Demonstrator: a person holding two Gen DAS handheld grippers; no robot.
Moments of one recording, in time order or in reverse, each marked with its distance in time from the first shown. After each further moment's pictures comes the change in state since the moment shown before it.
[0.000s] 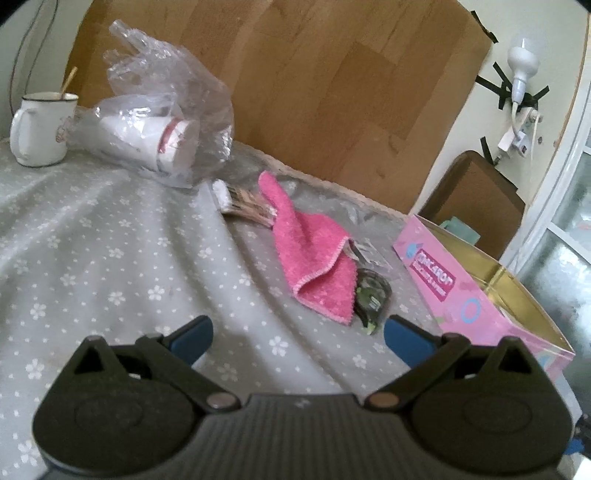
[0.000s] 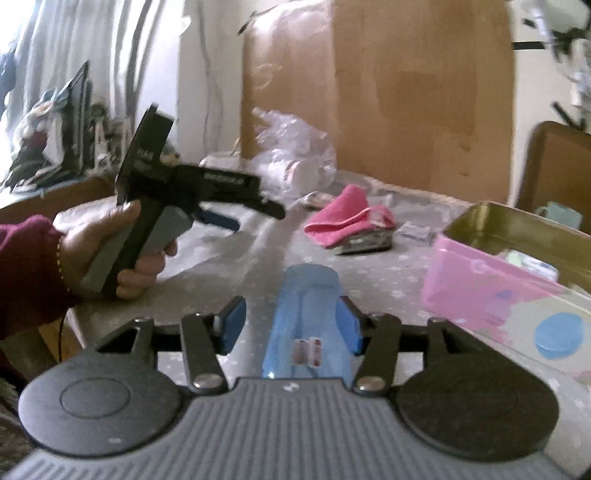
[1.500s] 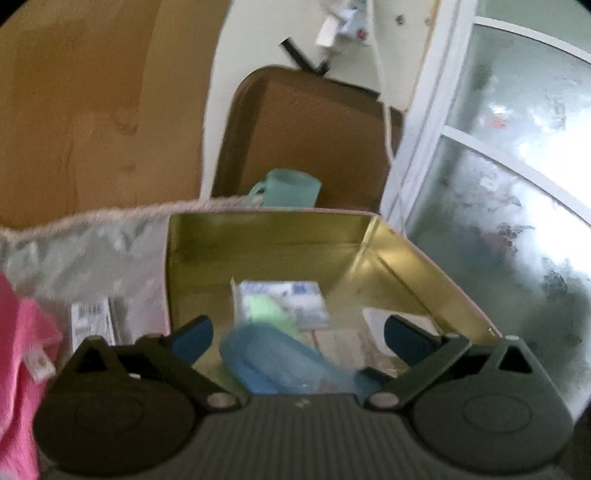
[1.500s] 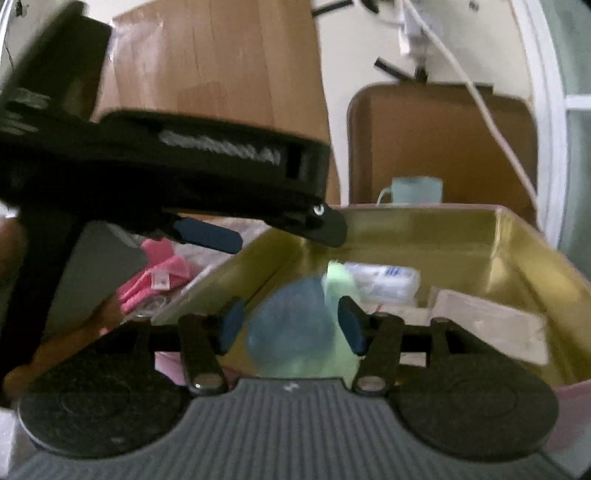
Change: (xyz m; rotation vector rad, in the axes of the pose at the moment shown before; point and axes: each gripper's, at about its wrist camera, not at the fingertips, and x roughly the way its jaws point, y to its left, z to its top) left arm 0.139 -0.251 0.045 0.352 0.187 -0.232; right arm 0.058 -0.155 0.027 0.284 -0.063 -0.373
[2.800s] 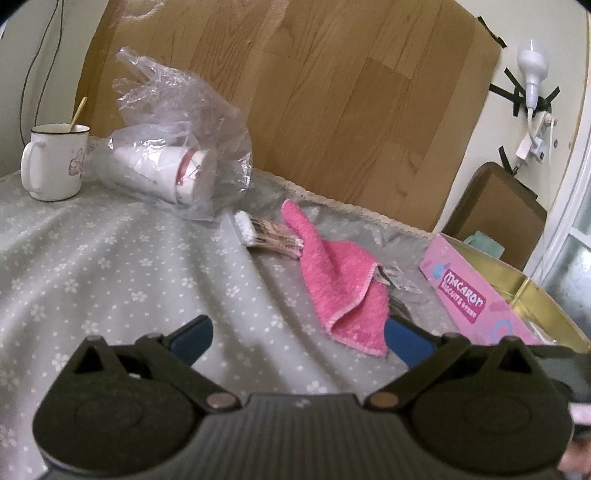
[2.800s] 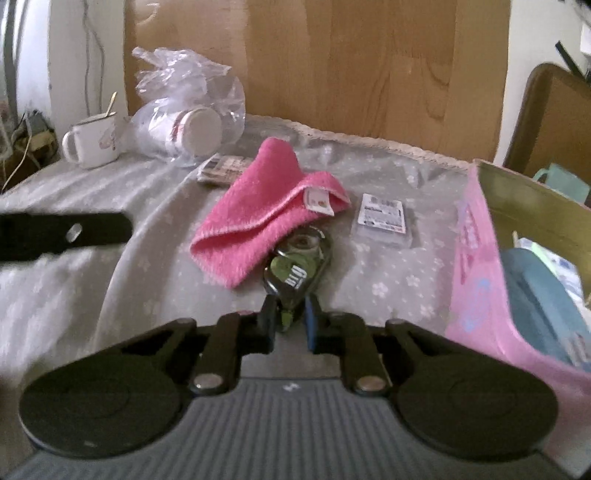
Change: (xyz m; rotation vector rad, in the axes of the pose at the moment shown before) left arm -0.168 0.188 -0.140 -0.297 -0.243 0.344; right arm 0.072 0.151 -0.014 -0.252 0.267 0.089
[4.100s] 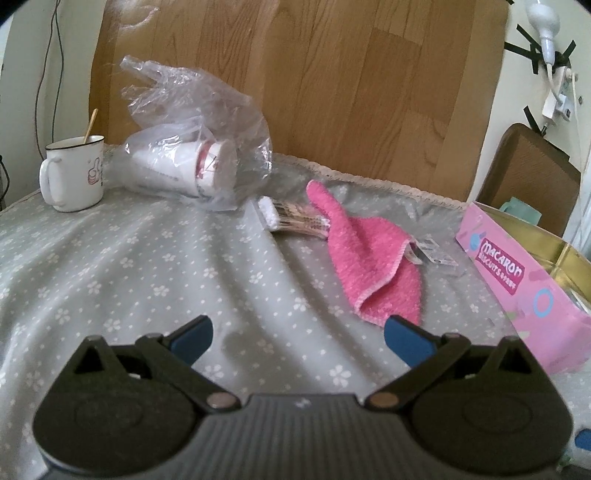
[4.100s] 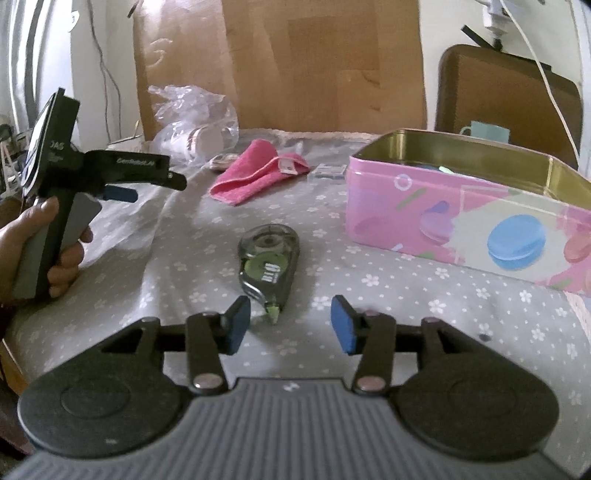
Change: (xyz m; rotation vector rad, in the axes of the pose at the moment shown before) left arm 0.012 -0.011 -0.003 0.082 0.058 0.145; right arm -0.117 -0.030 -0.099 0.134 -0.094 0.031
